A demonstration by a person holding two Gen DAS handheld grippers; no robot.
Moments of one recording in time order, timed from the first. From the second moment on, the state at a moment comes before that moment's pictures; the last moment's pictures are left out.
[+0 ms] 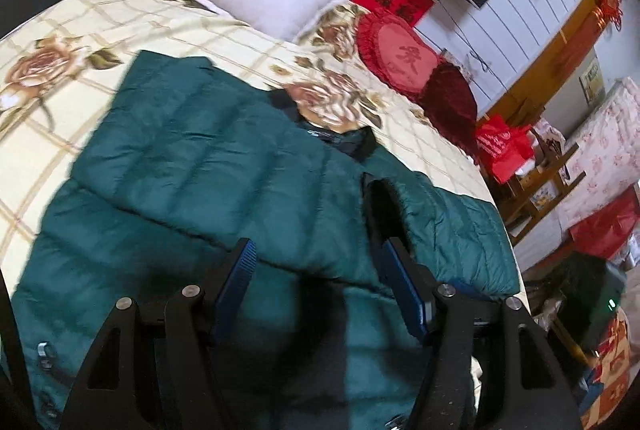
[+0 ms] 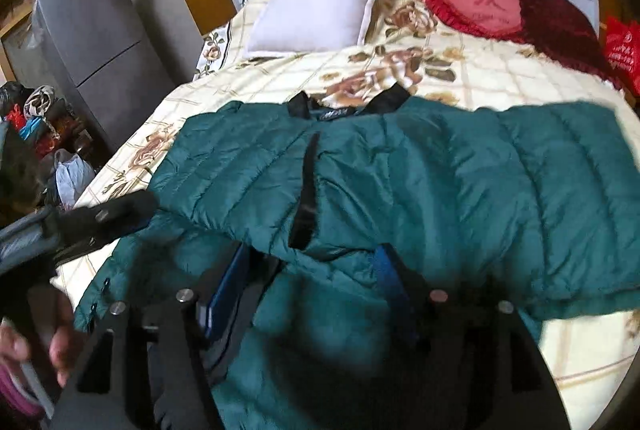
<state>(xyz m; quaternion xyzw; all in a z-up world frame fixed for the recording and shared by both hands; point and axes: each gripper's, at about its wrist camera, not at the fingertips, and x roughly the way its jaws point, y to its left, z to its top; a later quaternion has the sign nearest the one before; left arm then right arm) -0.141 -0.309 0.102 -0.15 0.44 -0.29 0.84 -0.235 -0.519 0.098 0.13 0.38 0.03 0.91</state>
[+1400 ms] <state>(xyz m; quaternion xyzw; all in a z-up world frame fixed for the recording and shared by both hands) -0.070 -0.239 0.117 -0.02 0.41 -0.18 0.89 -0.267 -0.606 0.120 0.20 0.34 -0.09 0.91</state>
